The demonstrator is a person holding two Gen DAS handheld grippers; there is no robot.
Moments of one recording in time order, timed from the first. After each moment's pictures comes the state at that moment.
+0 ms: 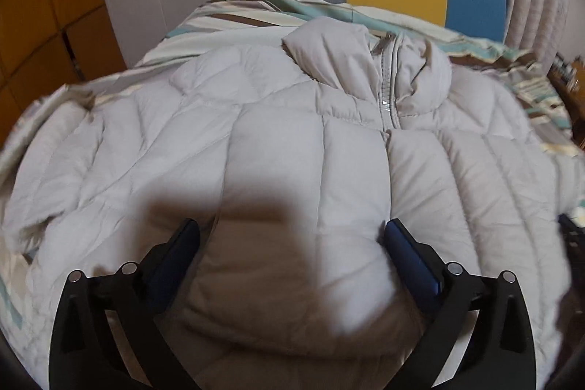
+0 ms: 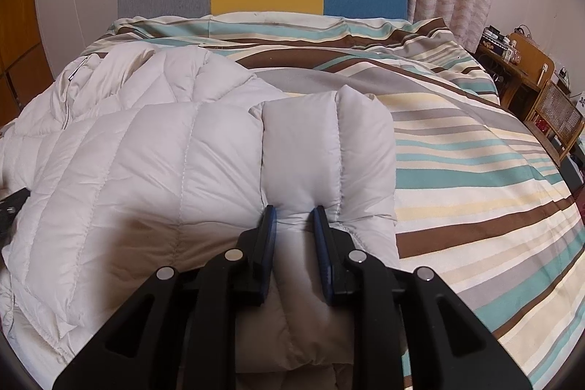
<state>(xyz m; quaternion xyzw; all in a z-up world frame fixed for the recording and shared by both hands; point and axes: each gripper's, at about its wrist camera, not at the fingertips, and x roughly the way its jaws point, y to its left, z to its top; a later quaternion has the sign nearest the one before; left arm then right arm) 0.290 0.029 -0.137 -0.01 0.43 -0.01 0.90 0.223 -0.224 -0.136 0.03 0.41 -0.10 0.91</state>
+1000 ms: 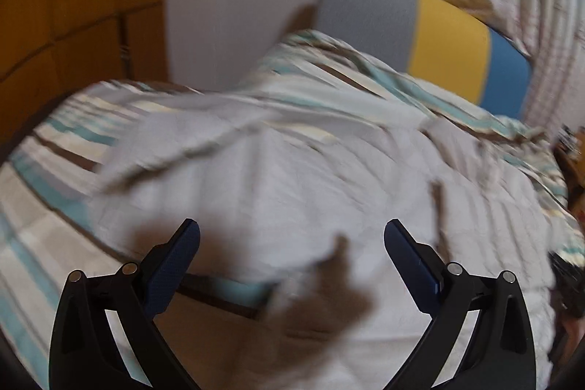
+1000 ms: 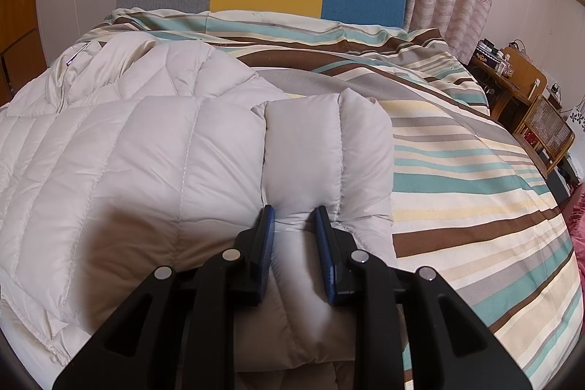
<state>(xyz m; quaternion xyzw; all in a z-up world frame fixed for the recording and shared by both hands) 0.234 0.222 -0.078 -0.07 0.34 0.04 0.94 0.222 -0.212 -0.136 0.00 0.41 -0.11 0.91</state>
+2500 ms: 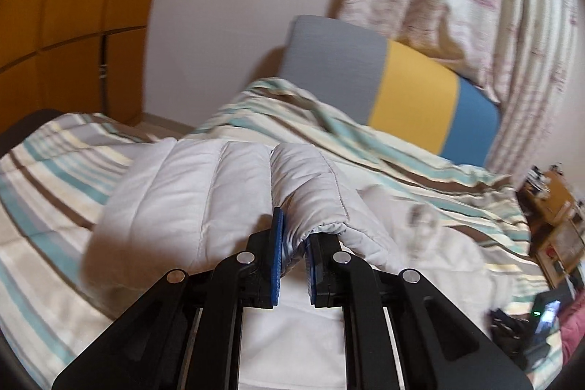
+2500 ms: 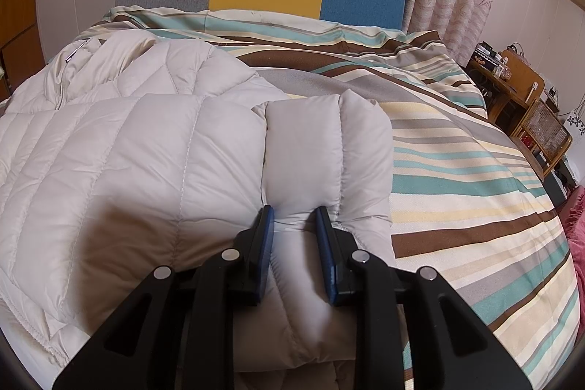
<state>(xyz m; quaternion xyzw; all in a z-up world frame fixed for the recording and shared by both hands) 0.251 0.164 -0.016 -0.13 0.28 -0.03 0.95 0.225 -0.208 -0.137 -0.01 0.41 -0.12 0.91</state>
